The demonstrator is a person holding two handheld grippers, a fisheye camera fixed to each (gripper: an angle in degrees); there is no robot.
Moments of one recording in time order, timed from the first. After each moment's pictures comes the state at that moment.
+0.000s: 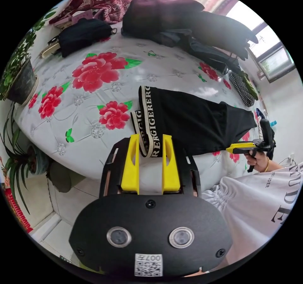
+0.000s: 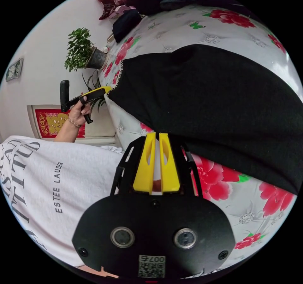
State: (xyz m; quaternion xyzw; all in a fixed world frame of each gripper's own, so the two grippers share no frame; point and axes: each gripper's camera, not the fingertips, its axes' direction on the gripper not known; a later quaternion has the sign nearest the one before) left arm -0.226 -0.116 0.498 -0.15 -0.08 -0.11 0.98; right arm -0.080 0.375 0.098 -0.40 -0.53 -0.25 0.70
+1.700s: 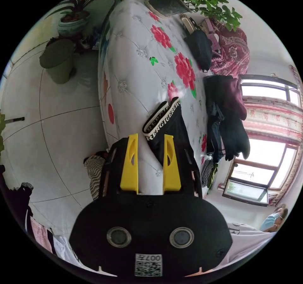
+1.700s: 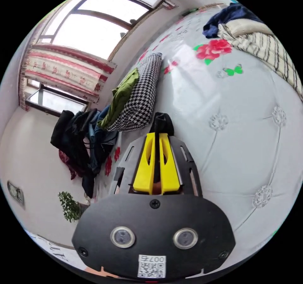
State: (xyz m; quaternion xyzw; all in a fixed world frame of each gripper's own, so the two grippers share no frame) left arm -0.301 0.046 0.429 0.04 0.04 -0.58 0.81; right arm 0.436 0.194 0.219 -0.11 -0.37 0.33 0.86
